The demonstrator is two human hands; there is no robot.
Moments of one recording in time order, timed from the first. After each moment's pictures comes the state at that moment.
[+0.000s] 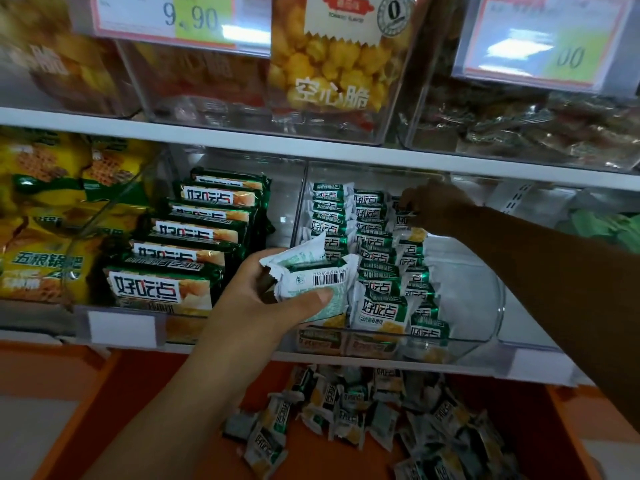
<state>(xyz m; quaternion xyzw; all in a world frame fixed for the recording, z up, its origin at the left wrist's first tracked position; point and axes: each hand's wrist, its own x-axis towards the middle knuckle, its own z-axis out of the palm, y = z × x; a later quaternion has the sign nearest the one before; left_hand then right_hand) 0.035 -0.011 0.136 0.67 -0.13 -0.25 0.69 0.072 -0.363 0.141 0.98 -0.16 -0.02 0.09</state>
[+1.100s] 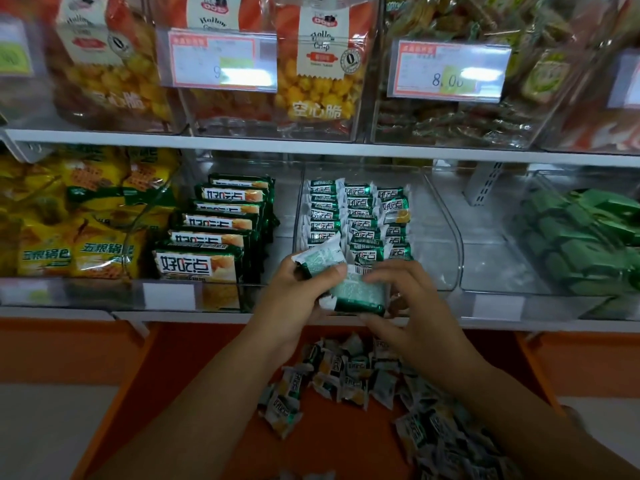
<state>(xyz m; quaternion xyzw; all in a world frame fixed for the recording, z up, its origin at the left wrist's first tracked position) -0.006 -0.018 0.133 0.63 -0.12 -0.32 0.70 -0.130 -0.155 0.130 0.91 -0.06 0.22 -0.34</state>
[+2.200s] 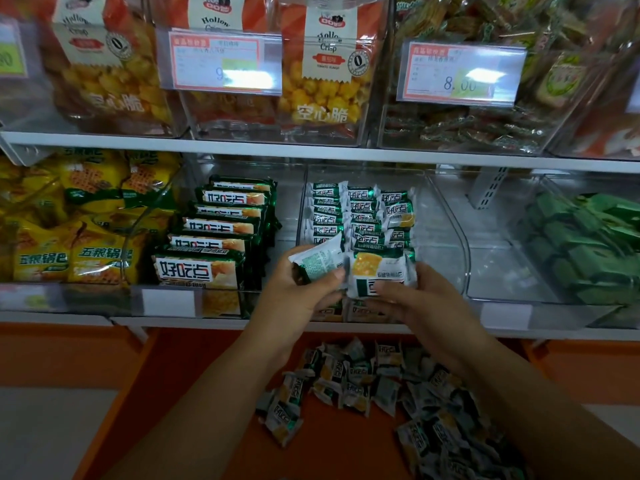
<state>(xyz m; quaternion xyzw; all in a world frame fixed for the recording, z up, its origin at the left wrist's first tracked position) 0.002 -0.015 0.136 0.63 -0.15 -0.27 0.71 -0.103 -0.170 0.138 0.63 -0.24 0.12 -0.73</state>
